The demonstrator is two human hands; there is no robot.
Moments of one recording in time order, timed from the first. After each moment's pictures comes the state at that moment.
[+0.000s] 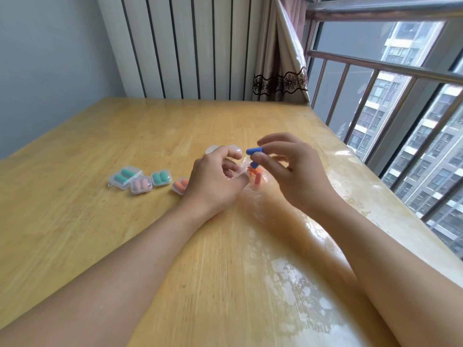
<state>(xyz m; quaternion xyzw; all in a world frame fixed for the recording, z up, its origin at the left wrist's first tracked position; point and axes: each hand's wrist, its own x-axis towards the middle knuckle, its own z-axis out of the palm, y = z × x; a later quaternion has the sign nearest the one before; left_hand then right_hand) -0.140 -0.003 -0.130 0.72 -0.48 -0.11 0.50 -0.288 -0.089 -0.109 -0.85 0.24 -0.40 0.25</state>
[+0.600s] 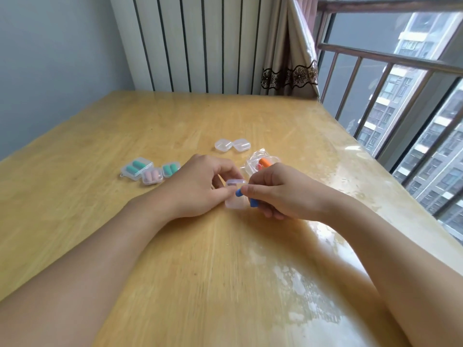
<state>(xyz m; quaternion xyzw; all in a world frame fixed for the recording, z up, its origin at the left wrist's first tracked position) -0.108 0.044 -0.115 0.69 -0.64 -0.15 0.32 -0.287 -0.050 -0.096 -0.86 0.28 -0.05 0.43</state>
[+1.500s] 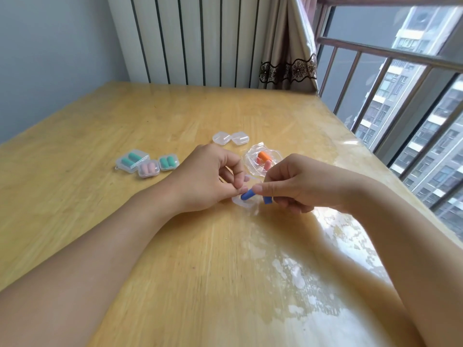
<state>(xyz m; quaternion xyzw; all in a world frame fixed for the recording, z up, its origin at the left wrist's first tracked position) -0.122 0.044 -0.109 0.66 -0.63 -0.19 0.36 -0.304 -0.062 -0.082 -0.84 0.30 -0.01 0.44</state>
